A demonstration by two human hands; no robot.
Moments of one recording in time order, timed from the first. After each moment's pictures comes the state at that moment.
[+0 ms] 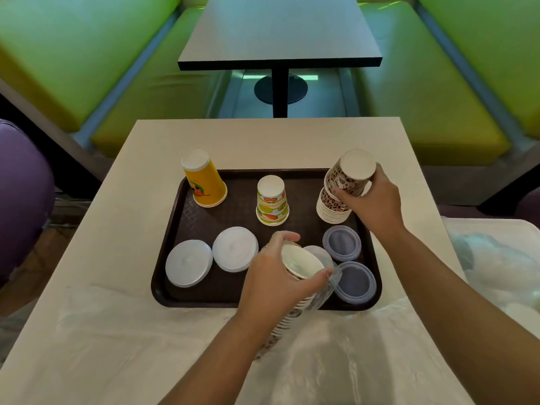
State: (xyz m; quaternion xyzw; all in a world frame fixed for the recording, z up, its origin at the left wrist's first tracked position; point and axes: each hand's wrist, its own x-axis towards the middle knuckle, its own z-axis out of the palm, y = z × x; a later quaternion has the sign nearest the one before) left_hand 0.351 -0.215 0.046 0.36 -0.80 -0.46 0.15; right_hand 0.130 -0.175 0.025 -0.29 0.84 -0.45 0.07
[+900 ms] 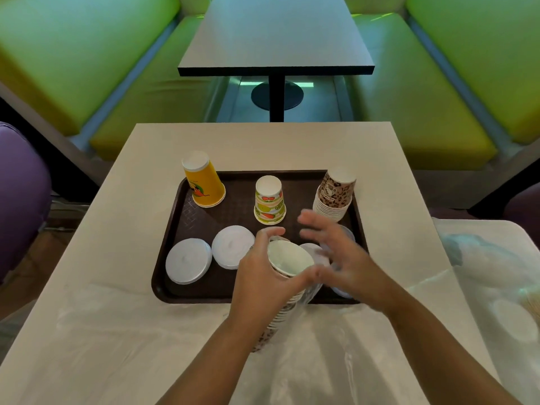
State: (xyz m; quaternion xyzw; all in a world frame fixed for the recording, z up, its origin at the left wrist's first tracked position) left_hand 0.364 -0.212 0.053 0.35 -0.78 -0.47 0.22; right_hand 0.225 -0.119 0.047 -0.45 0.62 -0.50 0.40
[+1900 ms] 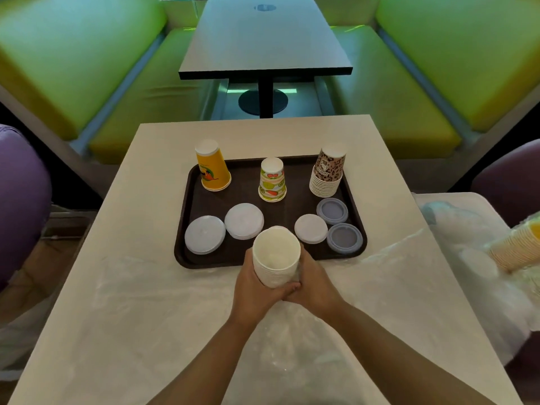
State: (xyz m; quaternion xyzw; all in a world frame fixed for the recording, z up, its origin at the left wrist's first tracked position) left_hand 0.446 -0.187 -0.018 0.35 -0.73 -0.54 0.23; right_hand 0.341 -0.104 -0.013 -0.39 0.72 -0.48 0.31
